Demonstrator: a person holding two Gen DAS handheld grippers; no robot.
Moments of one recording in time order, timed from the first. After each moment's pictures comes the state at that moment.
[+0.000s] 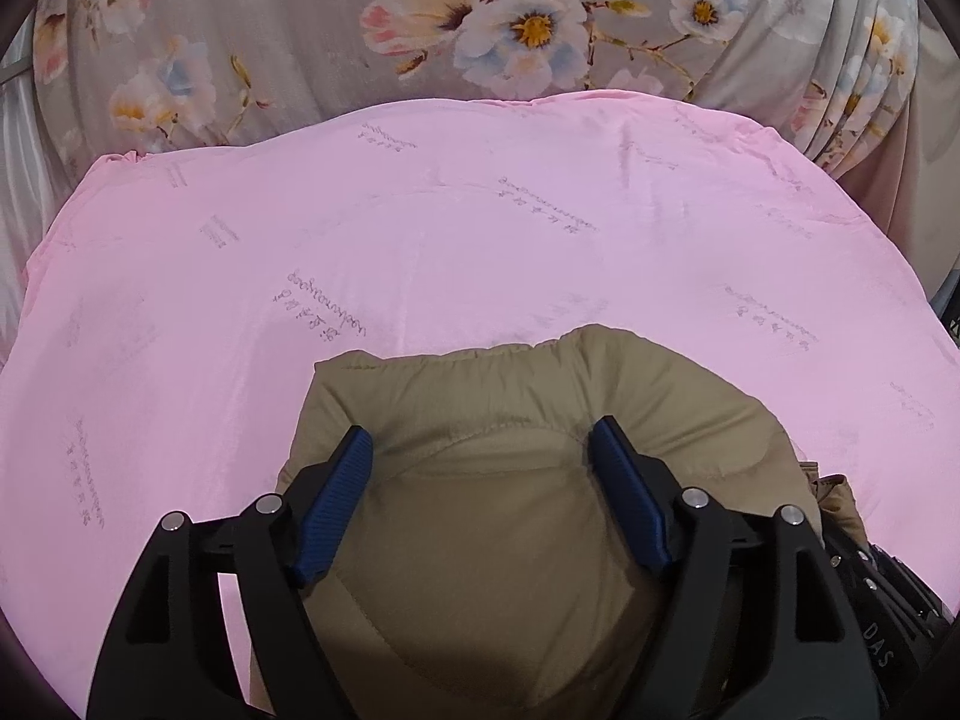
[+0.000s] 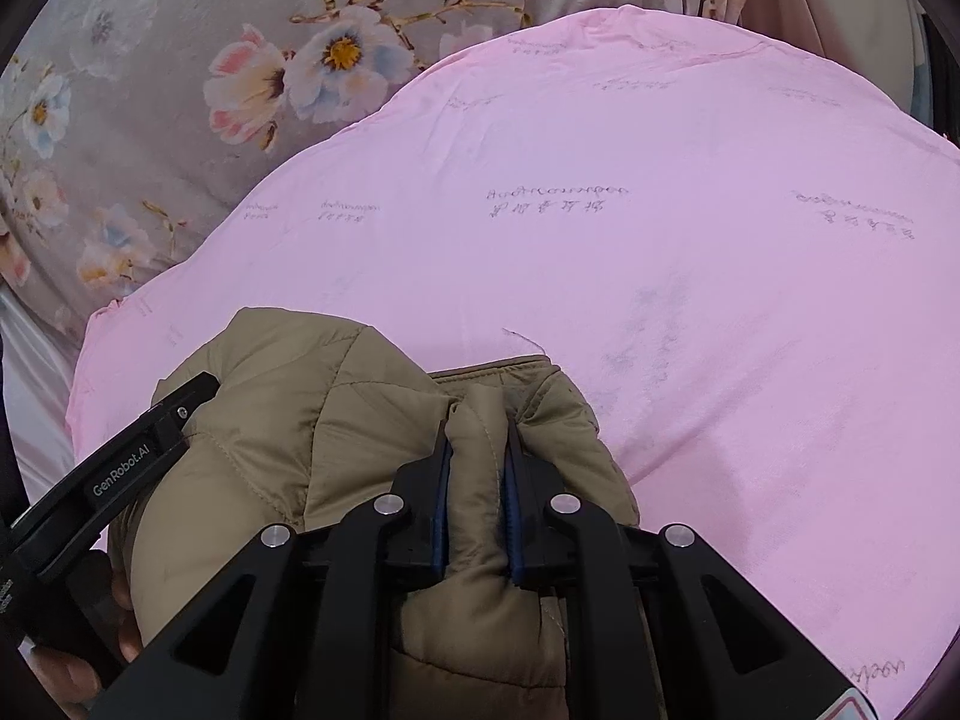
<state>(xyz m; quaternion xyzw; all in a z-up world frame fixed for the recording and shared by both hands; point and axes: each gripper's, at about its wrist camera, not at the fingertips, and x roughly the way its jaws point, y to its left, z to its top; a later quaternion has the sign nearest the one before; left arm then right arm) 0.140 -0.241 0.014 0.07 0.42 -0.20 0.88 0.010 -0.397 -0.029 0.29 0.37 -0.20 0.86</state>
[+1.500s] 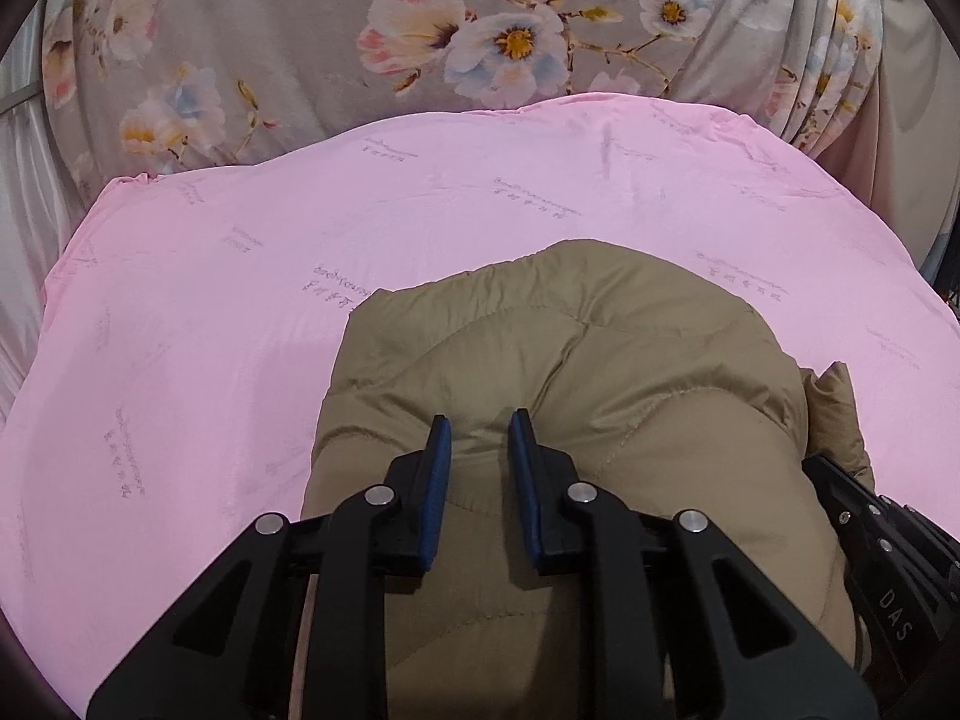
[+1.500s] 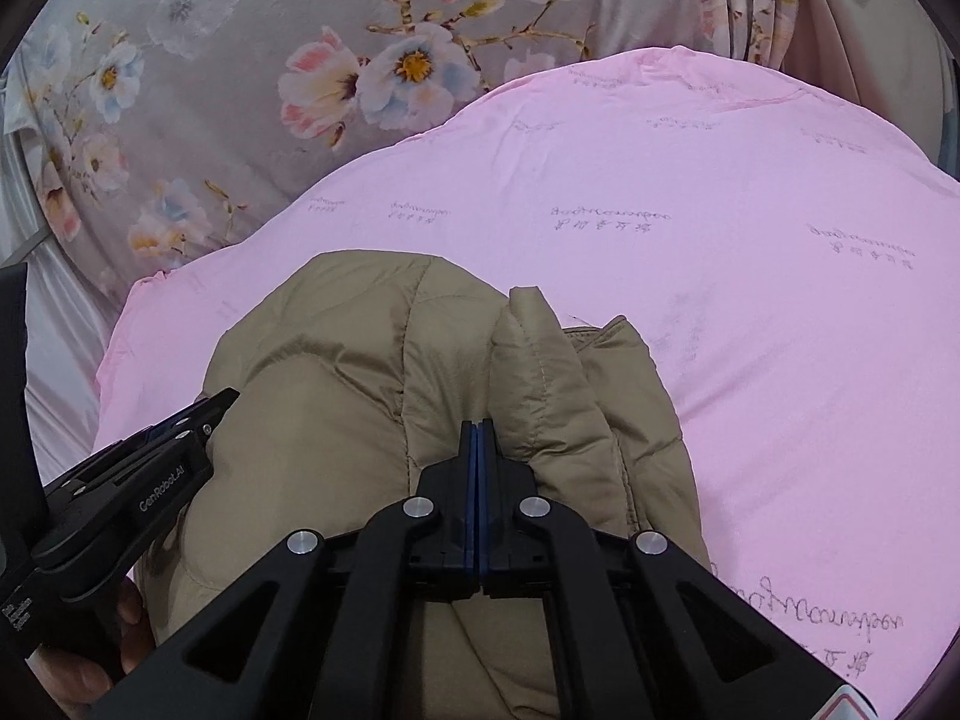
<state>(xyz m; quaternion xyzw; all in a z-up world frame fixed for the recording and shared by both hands) 0.096 -0.216 0.028 0.10 0.40 -0.20 0.89 -0.014 -0.358 -0.016 0.25 0.34 -0.16 0.90</state>
